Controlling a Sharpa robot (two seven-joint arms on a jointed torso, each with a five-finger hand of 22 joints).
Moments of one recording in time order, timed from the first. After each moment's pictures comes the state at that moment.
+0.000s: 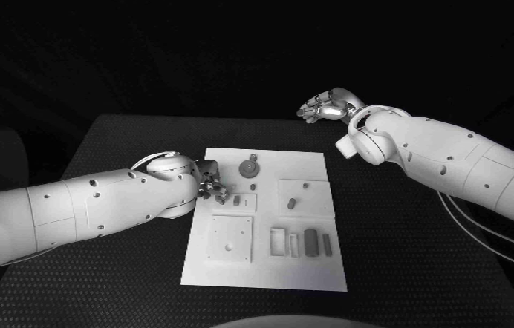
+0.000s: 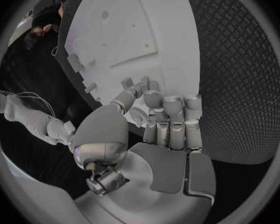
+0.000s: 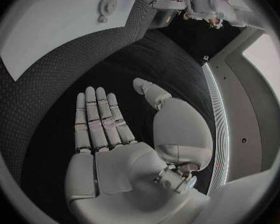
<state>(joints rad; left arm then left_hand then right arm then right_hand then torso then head) 1.27 -0.69 -0.24 1.42 -1.23 -0.05 -0.57 0.89 -0.01 0.57 -0.22 0.36 1.19 0.04 0.30 0.77 1.38 -0.08 1.00 0.71 1.25 -0.13 1.26 0.69 0.05 0.94 -0.13 1.11 1.31 1.23 -0.58 0.04 1.04 -0.73 -0.25 0.06 0.98 -0.18 0.58 -0.16 0.36 0.77 0.20 0.28 0.41 0.99 0.17 0.21 0.07 0.85 0.17 0.34 0.46 0.21 0.57 0.22 0.31 1.02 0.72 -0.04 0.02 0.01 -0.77</state>
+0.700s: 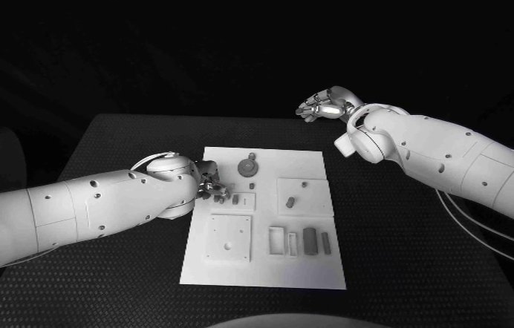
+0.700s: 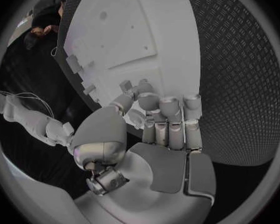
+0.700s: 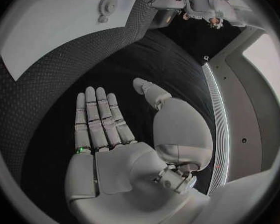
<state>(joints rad) 1.27 -0.68 -0.24 1.41 -1.23 -0.04 -0.58 0.84 -0.05 0.57 -0.16 0.24 1.25 -0.03 0.40 1.06 1.42 -0.12 1.00 0.69 1.26 -0.17 1.26 0.68 0.05 0.94 -0.13 1.11 1.31 1.23 -0.58 0.04 1.04 -0.73 -0.25 0.06 0.98 -0.18 0.58 -0.16 0.36 0.77 0.20 0.28 0.41 0.99 0.17 0.21 0.07 0.85 0.17 0.34 0.46 0.21 0.57 0.22 0.31 1.02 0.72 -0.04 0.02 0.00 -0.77</state>
